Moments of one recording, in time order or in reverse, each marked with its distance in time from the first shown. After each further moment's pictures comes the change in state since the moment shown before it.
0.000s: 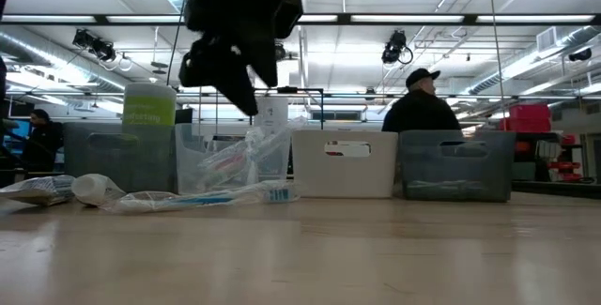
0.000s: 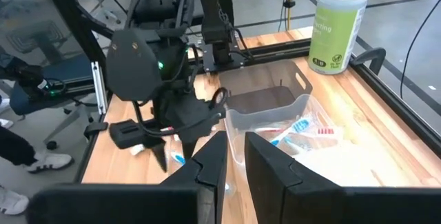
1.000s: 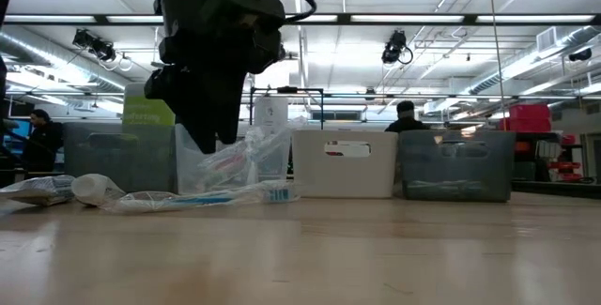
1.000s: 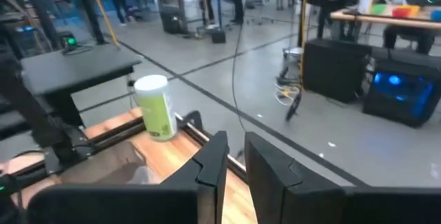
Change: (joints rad) left arm -0.017 0.050 0.000 -0.180 -0.086 -0.146; right arm -0.275 -0.202 0.279 -0.323 0.359 -0.030
